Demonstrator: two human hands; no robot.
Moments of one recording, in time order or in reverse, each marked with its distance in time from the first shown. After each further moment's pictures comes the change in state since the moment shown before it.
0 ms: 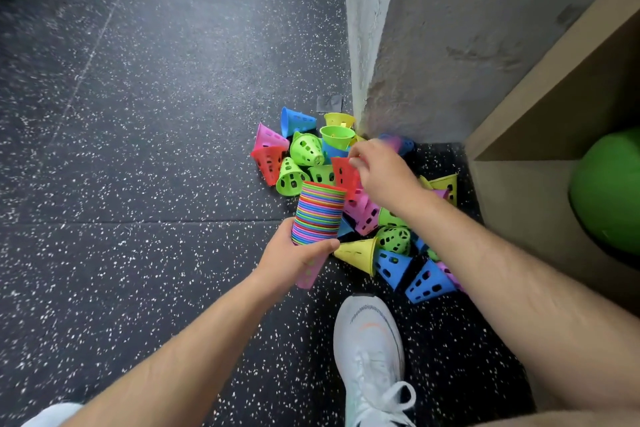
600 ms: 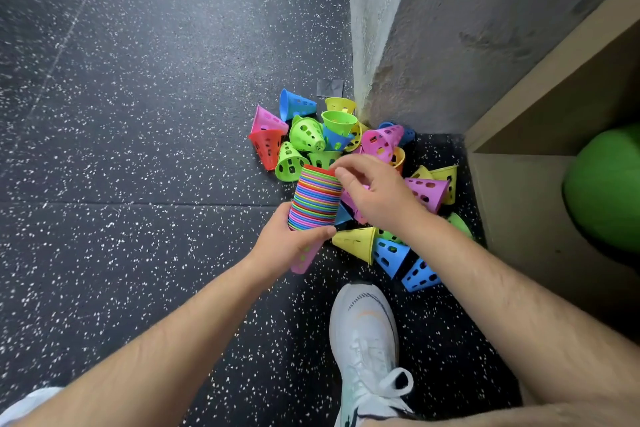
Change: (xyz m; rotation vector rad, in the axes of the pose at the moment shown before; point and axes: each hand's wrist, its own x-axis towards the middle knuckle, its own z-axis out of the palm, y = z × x) left_hand 0.003 0.001 -0.009 0.014 -0.012 0.019; right_hand -0.051 -0.029 0.006 0.310 -0.062 -0.045
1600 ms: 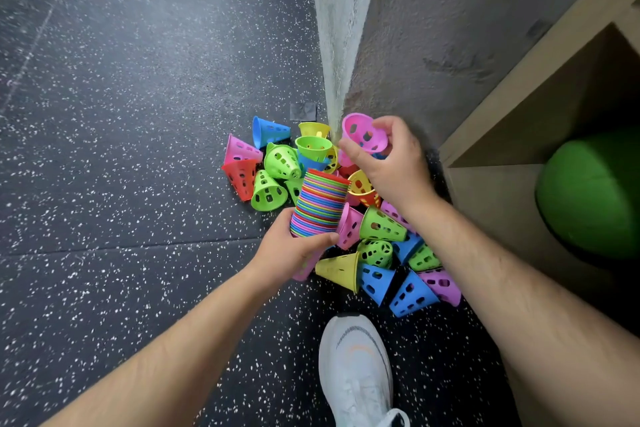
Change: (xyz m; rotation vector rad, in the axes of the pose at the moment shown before) left_hand 0.033 0.034 0.025 0.022 -0.078 0.032; right_hand 0.041 0.006 -0.058 -0.003 0.450 0.208
